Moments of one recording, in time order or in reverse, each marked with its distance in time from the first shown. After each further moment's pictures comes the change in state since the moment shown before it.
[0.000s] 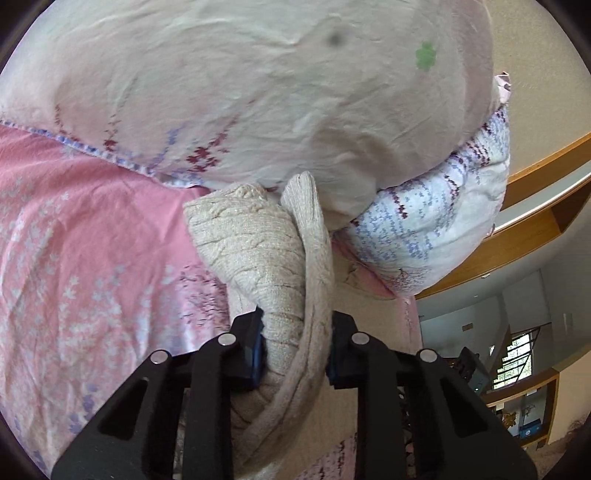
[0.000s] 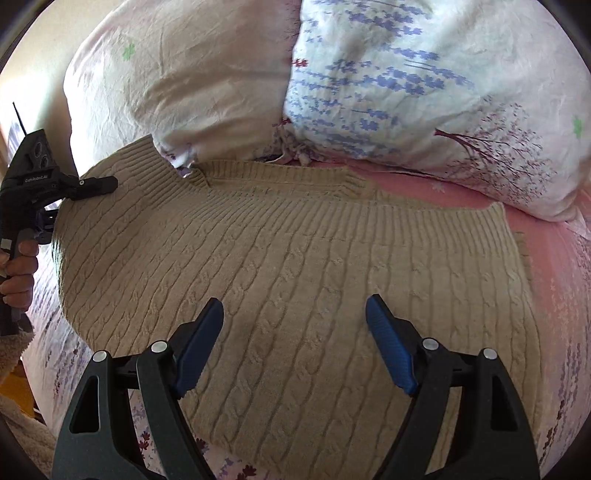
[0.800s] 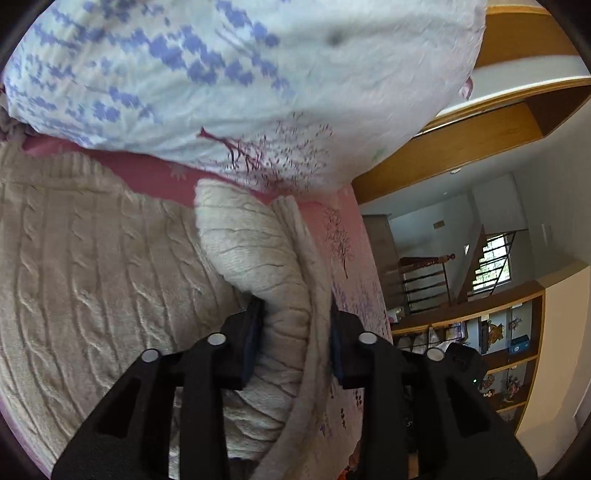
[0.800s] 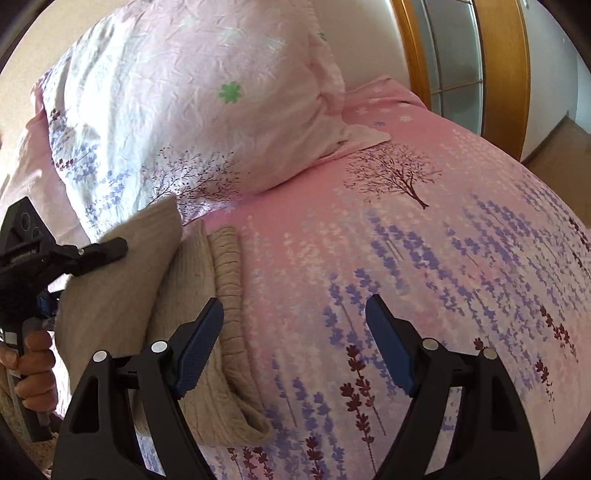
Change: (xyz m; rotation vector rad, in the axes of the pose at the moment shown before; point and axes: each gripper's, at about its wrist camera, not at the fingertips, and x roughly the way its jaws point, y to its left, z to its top) left arm 0.241 -0.209 -0.065 0.165 0.416 -0.138; right arm -0.106 -0.185 -0.058 0.565 -0.155 -0.227
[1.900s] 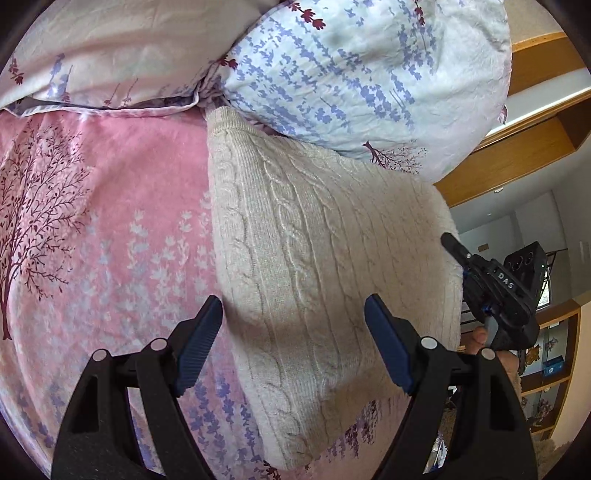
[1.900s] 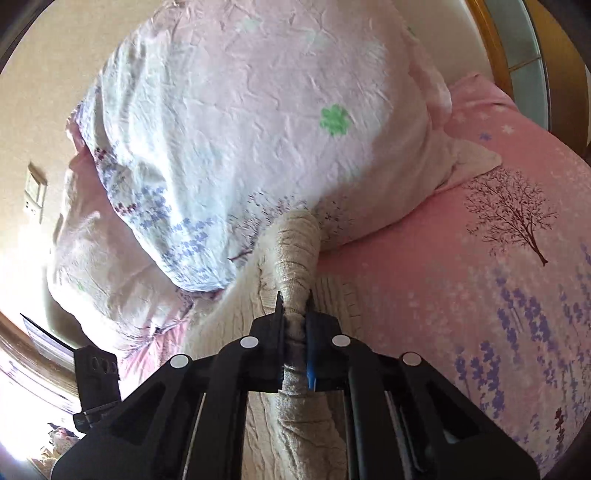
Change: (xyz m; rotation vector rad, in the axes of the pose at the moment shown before) left arm -0.090 0.086 -0.054 -0.031 -0.111 0.207; right arm 0.022 0.058 0.053 0.013 0.088 0.284
